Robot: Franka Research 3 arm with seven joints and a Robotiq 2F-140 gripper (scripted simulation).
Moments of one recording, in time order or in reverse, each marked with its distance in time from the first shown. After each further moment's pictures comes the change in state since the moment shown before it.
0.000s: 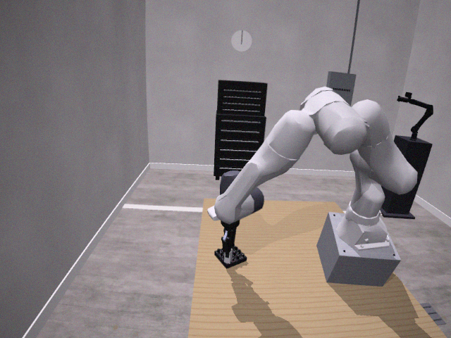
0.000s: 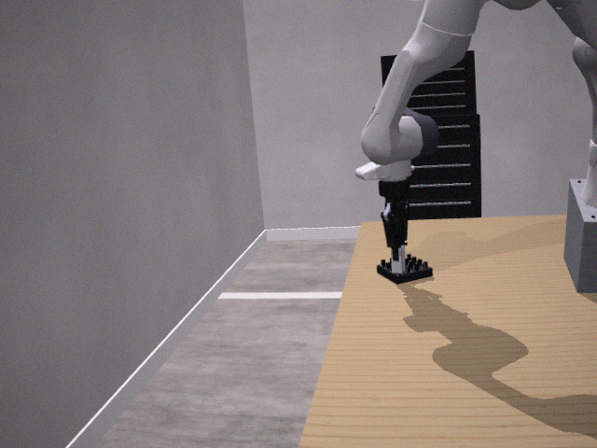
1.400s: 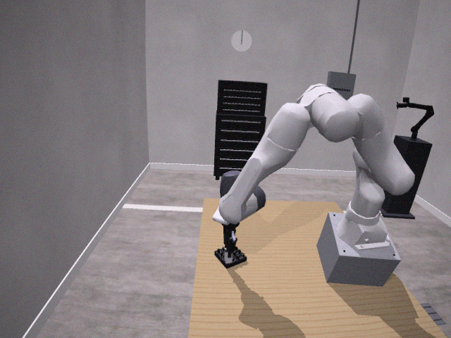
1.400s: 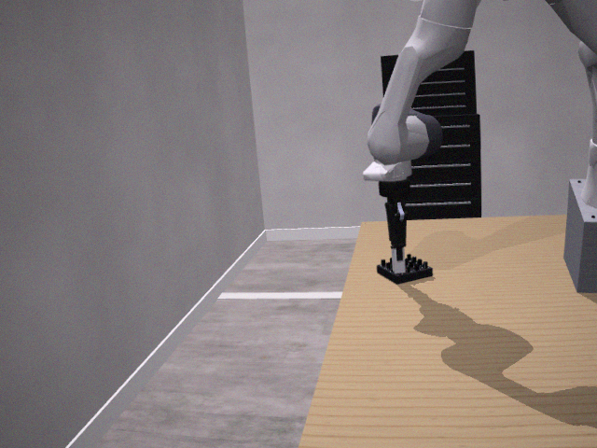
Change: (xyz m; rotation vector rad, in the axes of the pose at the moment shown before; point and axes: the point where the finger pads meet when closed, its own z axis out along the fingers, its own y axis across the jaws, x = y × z) arm 0.000 0.000 0.000 -0.001 0.001 -0.640
